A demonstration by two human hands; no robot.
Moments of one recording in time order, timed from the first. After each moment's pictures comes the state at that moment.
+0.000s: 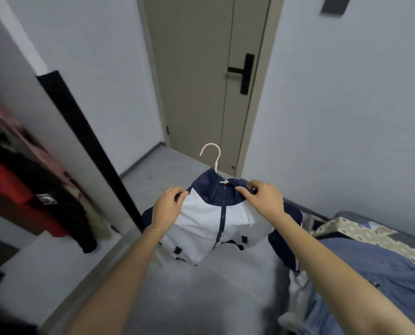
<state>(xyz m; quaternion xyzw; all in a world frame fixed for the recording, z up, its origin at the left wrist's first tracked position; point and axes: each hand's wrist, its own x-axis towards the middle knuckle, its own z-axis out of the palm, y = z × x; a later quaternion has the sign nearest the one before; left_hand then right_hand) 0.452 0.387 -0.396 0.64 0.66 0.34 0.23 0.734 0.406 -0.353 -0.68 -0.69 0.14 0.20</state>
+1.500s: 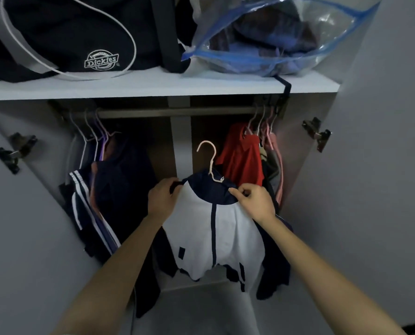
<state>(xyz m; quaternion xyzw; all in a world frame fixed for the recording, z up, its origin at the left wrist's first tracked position) -0.158 0.233 -0.328 0.30 0.87 0.38 -0.02 0.026 0.430 -0.289 -0.28 -0.87 0.34 0.22</state>
